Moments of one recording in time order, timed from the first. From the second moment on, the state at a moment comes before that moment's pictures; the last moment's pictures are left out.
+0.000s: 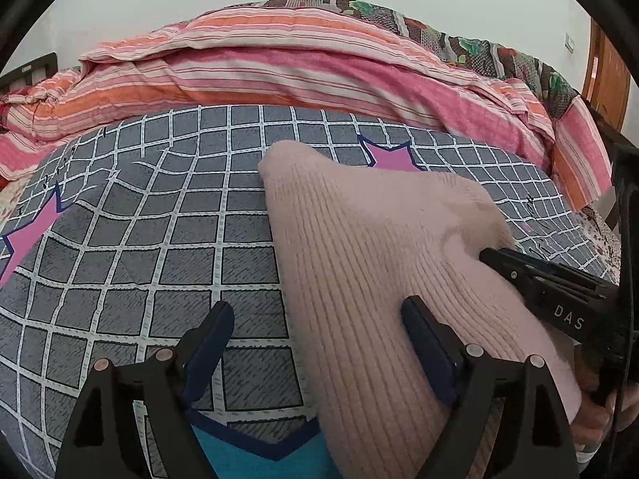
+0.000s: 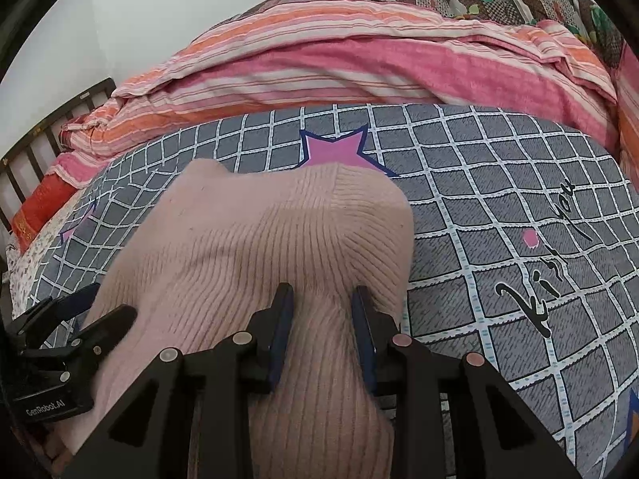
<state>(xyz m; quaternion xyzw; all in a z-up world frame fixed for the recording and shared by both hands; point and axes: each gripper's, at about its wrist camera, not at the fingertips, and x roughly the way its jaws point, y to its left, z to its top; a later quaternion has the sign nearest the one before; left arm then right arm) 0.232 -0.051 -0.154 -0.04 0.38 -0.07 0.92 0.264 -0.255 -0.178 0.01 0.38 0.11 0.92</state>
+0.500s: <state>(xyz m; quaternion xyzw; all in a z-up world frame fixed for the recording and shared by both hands) 0.233 -0.051 -0.153 -0.03 0.38 -0.07 0.92 0.264 -0.256 -0.178 0.02 0.38 0.11 0.92</state>
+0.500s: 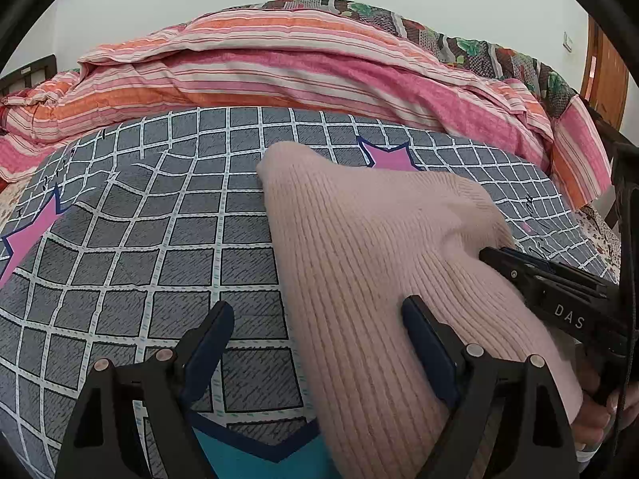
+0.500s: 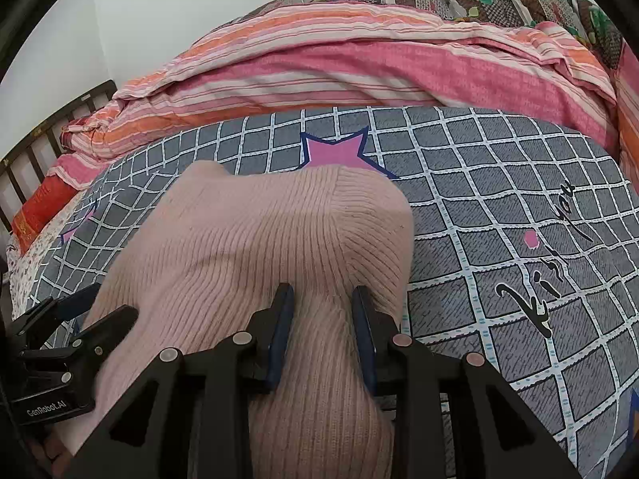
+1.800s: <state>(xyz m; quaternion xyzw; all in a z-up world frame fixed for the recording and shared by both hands) 0.264 -0.040 -0.160 -0.04 0.36 -0.06 0.93 0.263 -0.258 -0.181 0.03 0.36 0.12 0.92</state>
